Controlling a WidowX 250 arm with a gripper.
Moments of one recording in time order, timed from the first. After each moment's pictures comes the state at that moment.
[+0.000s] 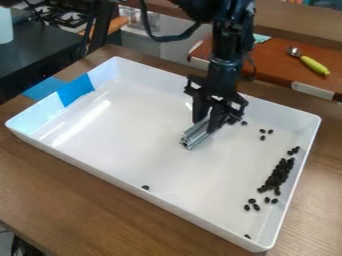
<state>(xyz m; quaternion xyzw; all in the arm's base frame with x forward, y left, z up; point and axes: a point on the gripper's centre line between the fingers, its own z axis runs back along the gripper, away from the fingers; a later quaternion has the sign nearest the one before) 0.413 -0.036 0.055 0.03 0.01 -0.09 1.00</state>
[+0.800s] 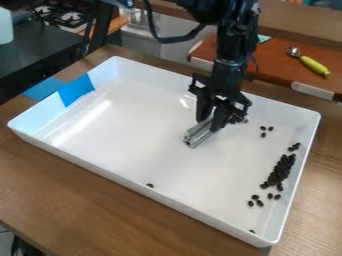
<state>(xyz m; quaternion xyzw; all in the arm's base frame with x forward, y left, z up) 0.412 -0.056 0.053 0.02 0.01 -0.13 0.99</state>
